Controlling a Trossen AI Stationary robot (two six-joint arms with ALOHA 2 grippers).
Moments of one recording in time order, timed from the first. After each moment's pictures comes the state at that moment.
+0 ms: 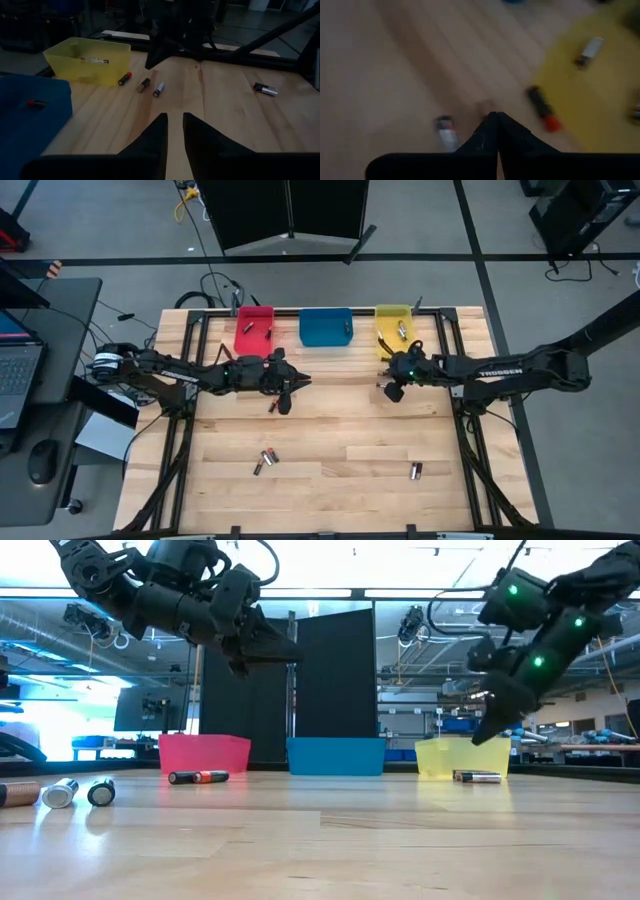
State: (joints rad) left arm 0.09 1.38 0.54 0.61 -0.04 -0.11; right arm -0.25 1.07 0.41 -0.24 0.31 0.26
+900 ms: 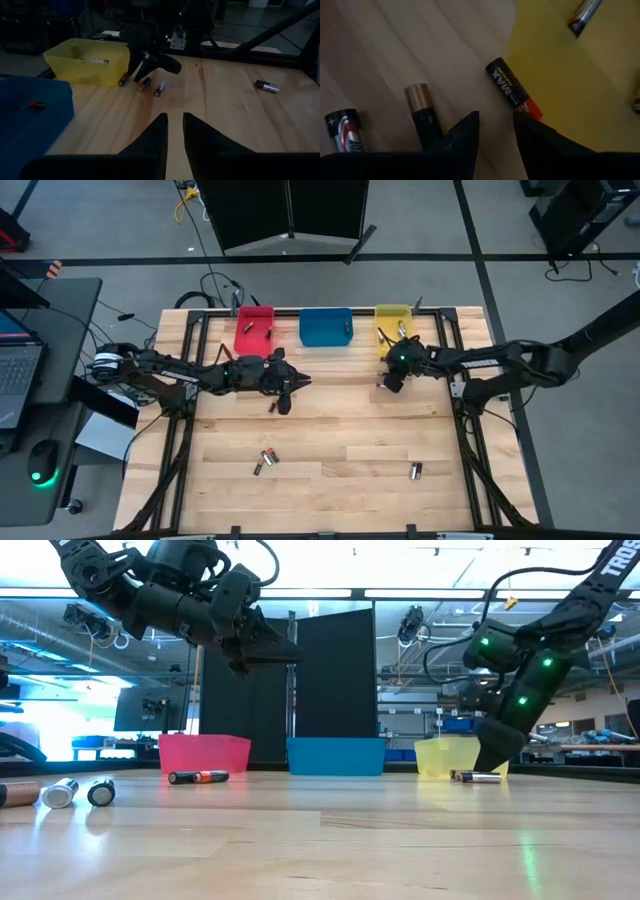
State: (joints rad) left arm 0.09 1.38 0.54 0.60 -0.04 -0.08; right arm -0.50 1.32 0.38 -0.07 0.21 0.04
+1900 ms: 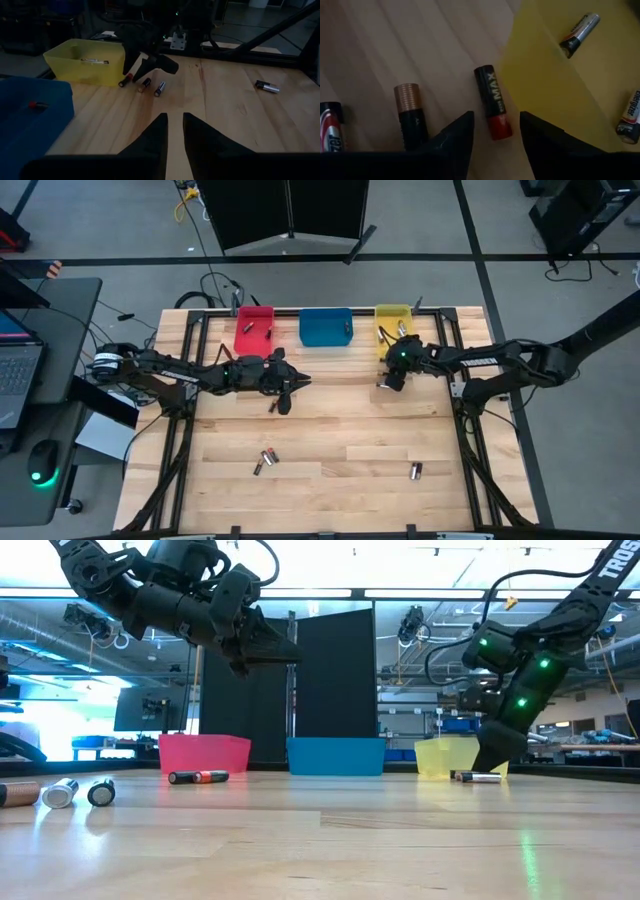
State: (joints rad) left arm 0.09 1.38 0.54 0.61 -0.04 -0.08; right arm -0.53 1.32 0.38 -0.04 0.18 -0.12
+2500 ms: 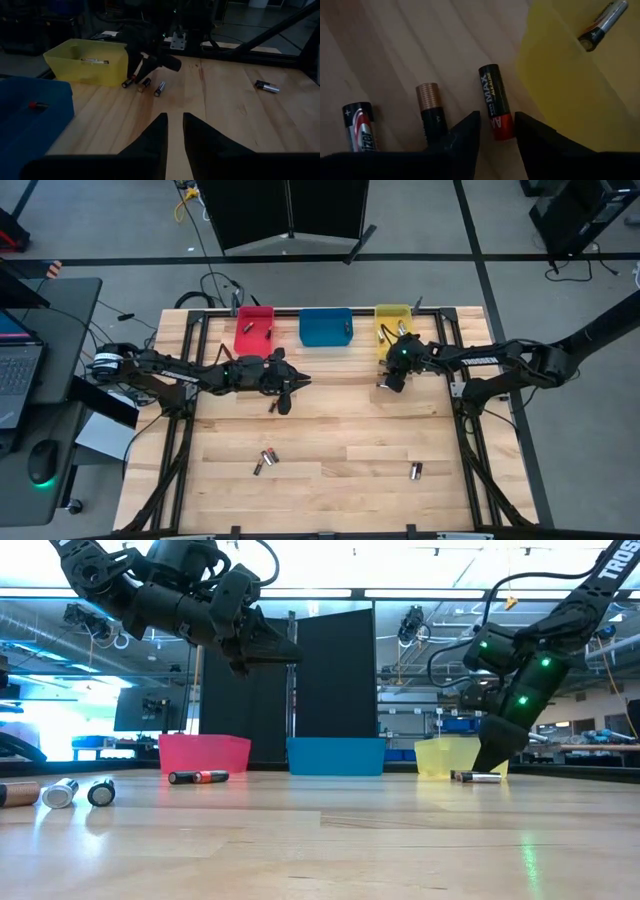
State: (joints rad) left arm 0.09 1.38 0.54 0.61 -0.04 -0.08; right arm -0.56 1.31 0.38 -0.06 0.05 -0.07
